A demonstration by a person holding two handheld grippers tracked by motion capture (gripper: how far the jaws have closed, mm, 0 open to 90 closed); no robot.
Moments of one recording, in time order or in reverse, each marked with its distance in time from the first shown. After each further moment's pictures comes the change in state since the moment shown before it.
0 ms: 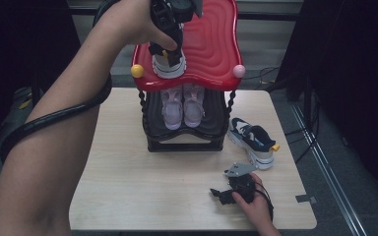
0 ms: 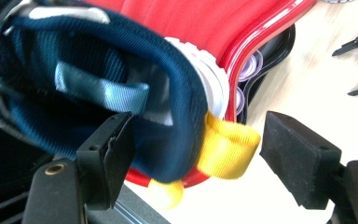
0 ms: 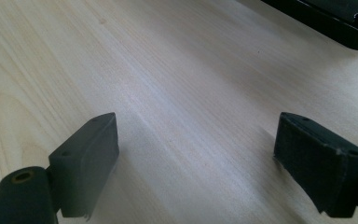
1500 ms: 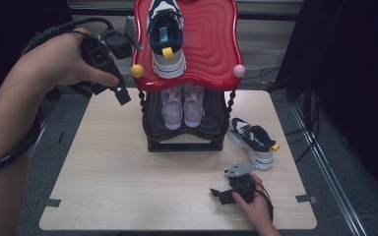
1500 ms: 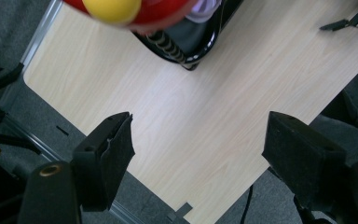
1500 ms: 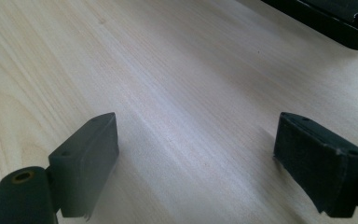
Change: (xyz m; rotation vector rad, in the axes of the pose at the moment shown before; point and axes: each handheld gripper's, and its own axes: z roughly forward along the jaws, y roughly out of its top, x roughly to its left) left arm -0.005 -0.120 0.013 0.115 -0.148 -0.144; right arm 0.000 0.000 0.000 0.001 0.000 0.001
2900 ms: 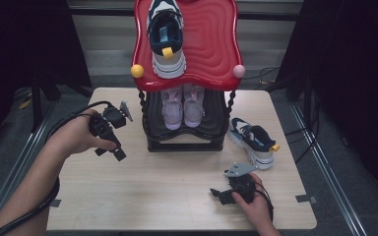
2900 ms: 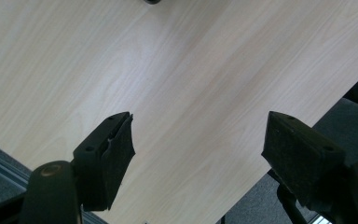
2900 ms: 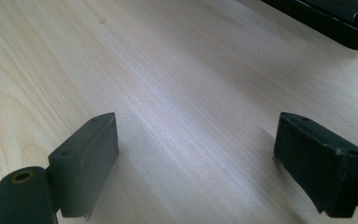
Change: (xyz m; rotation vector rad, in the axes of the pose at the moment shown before) left arm -0.009 -0.072 0.171 0.083 -0.165 -0.066; right arm 0.000 0.000 0.000 -0.004 -0.003 -0.002
